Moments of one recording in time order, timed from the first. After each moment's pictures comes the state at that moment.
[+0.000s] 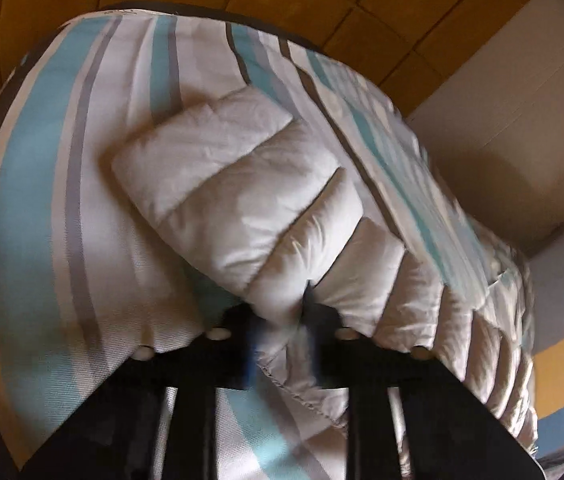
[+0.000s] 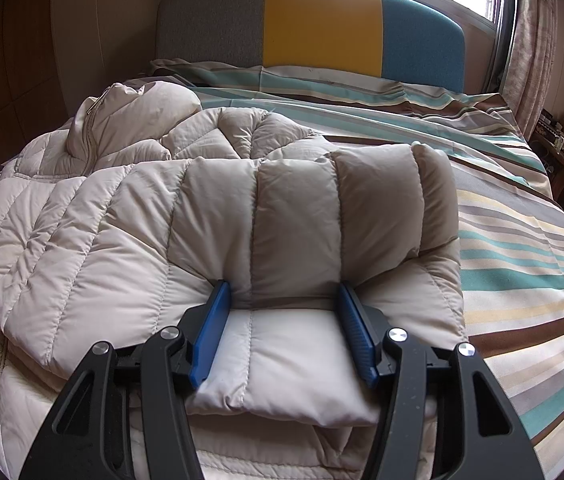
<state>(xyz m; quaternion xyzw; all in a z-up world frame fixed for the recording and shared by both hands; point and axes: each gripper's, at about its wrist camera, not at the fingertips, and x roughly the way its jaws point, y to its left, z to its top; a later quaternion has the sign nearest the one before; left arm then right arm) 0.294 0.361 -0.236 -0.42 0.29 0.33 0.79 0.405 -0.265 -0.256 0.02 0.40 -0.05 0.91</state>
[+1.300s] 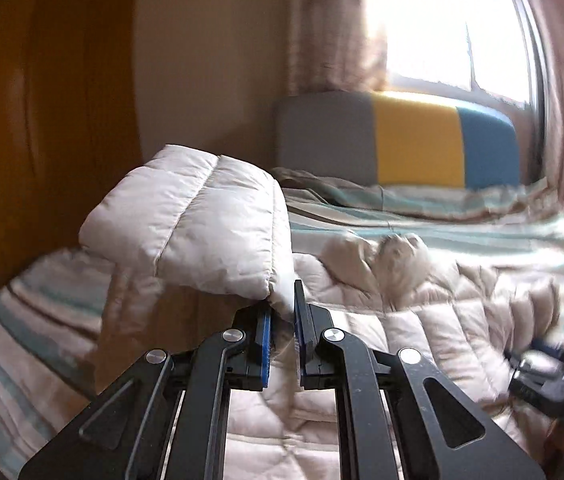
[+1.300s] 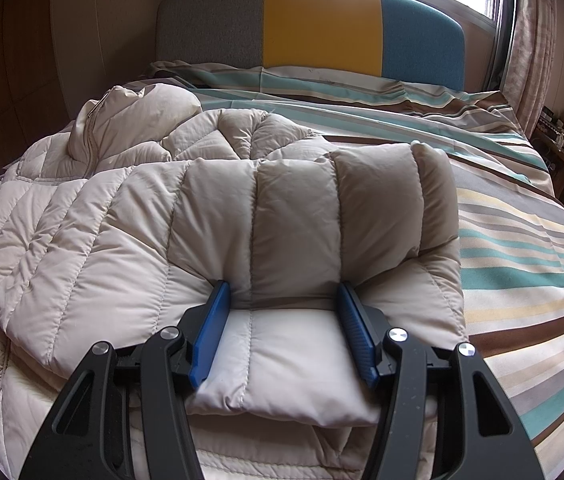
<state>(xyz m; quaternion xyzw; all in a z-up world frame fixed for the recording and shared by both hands) 0.342 -0.045 -0.131 0.07 0.21 0.03 0.97 0.405 -0.264 -0.254 0.02 0.40 -0.05 0.91</state>
